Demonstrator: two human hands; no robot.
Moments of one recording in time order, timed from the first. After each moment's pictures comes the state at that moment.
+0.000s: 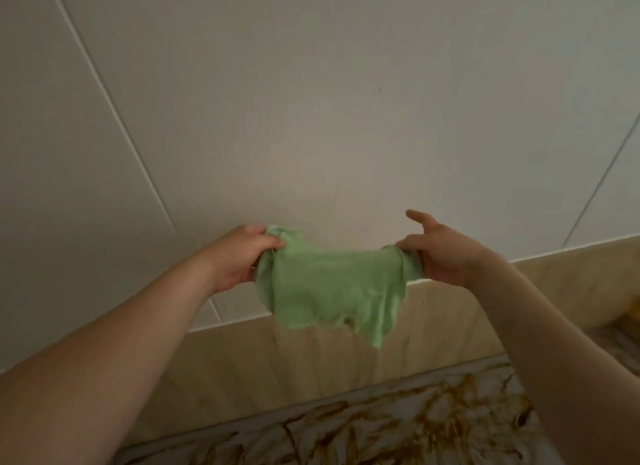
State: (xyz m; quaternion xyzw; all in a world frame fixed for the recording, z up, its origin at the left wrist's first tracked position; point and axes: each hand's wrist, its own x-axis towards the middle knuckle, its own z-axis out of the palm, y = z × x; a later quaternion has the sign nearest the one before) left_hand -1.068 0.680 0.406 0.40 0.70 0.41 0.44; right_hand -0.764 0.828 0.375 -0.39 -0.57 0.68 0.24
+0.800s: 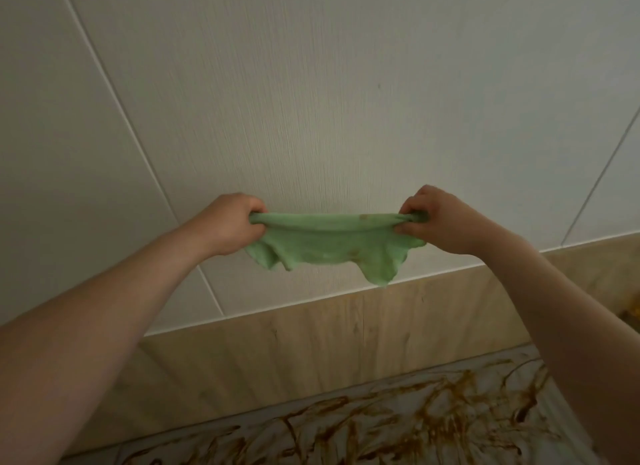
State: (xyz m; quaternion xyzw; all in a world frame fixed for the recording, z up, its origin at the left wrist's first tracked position) left_hand -1.084 0.676 0.445 0.65 0.75 0.15 0.01; right_hand -0.753 0.839 0.408 -0.37 -0.89 0.19 0.20
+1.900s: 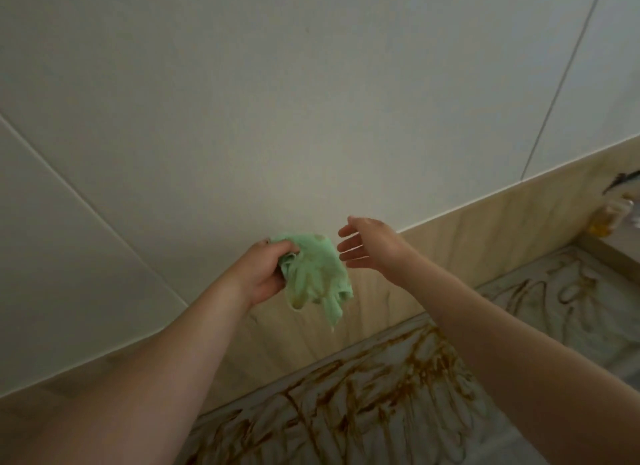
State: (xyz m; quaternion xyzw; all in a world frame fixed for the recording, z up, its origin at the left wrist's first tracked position) left_hand -0.999 0.726 0.308 0.28 0.57 0.50 0.59; right_hand -0.797 0.797 0.307 -0.47 -0.53 0.64 0.29
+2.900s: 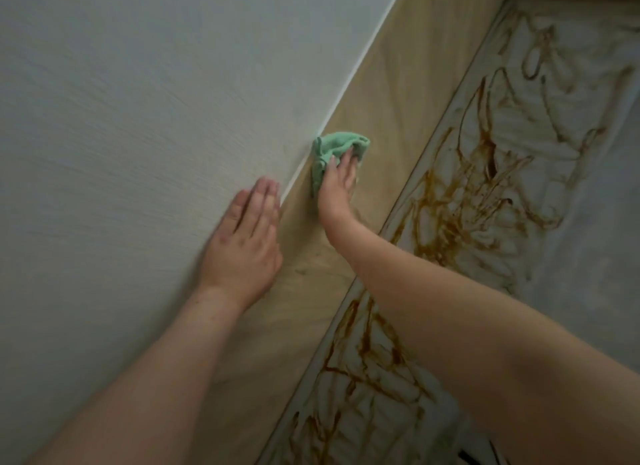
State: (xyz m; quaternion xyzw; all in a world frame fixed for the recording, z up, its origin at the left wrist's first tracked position) left_hand -0.979 0.904 0.140 0.83 0.33 -0.27 -0.35; right_hand -0.832 0.955 0.043 -0.59 -0.17 0.56 0.56
